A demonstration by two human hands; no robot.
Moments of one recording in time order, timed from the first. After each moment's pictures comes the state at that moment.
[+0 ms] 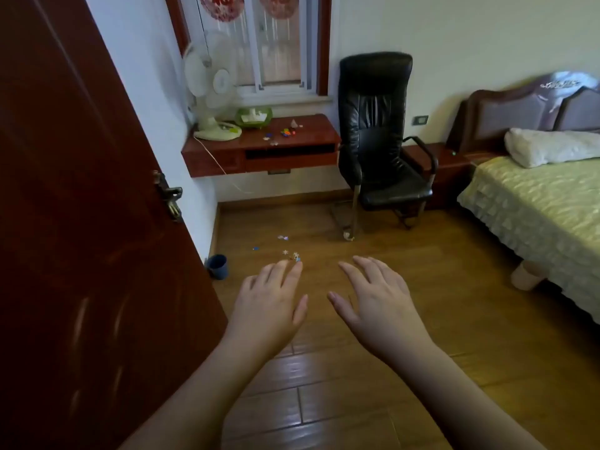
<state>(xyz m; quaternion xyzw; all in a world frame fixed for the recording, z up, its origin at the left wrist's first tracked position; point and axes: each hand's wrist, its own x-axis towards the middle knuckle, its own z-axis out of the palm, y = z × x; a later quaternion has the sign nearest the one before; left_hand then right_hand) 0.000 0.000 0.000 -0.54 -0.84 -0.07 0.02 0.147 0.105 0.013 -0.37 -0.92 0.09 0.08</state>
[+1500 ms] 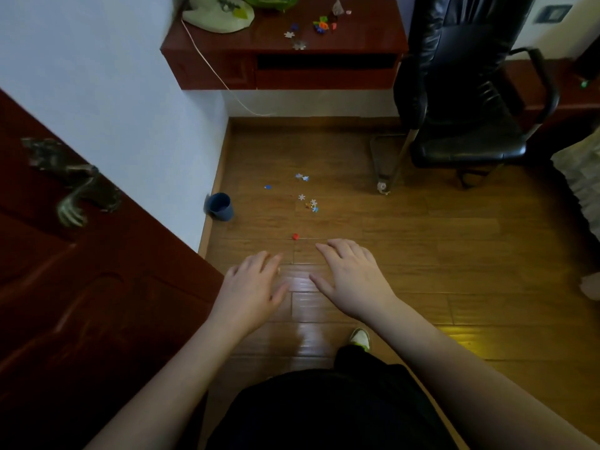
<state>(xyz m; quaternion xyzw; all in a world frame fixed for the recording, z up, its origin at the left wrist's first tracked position) -0.205 0.250 -0.152 -0.43 -0.89 -0.05 -0.15 -0.089 0.413 -0.135 -0.21 -0.96 0.16 -0.06</state>
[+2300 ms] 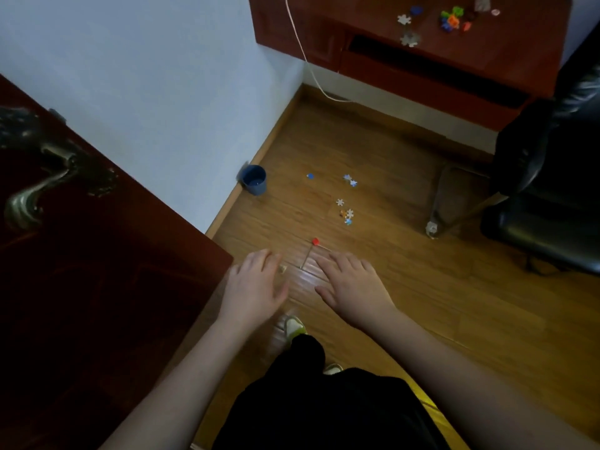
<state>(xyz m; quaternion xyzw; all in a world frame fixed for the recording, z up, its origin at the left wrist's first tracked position) -0.305 0.353 -0.222 -0.22 -0.96 -0.10 -0.16 -0.251 0.553 -0.206 0.03 -0.98 0.10 -0.19</state>
